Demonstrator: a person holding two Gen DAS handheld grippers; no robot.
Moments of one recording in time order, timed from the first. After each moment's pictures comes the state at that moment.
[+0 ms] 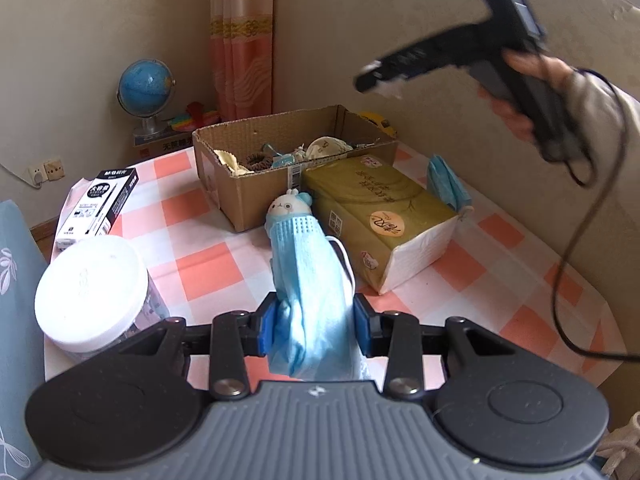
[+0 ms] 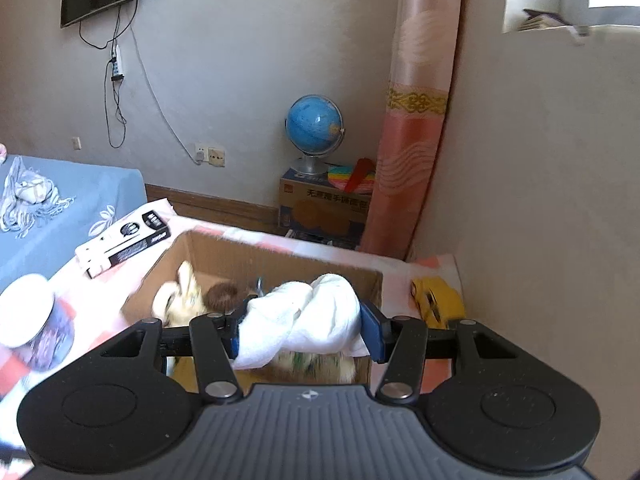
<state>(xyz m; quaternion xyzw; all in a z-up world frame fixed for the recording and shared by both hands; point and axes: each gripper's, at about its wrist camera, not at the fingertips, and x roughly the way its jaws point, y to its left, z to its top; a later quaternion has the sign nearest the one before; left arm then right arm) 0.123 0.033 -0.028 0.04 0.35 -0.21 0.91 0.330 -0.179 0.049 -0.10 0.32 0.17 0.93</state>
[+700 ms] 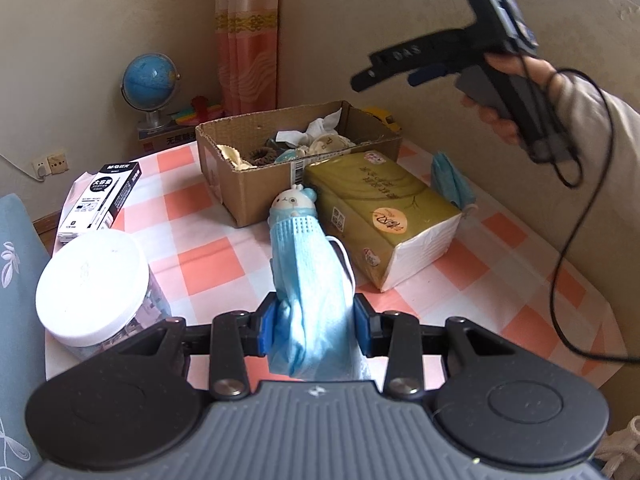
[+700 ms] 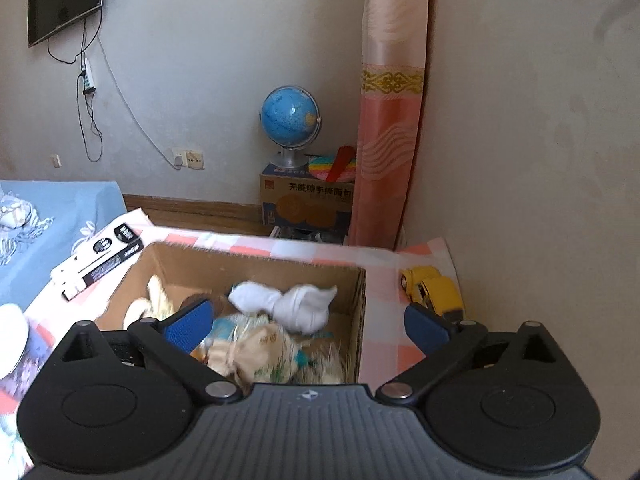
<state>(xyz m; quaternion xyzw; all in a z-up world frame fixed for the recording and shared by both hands) 0.125 0.030 -0.025 0.04 0.36 -0.20 0.91 0.326 -0.192 0.033 -0.06 0.34 0.13 0.93</state>
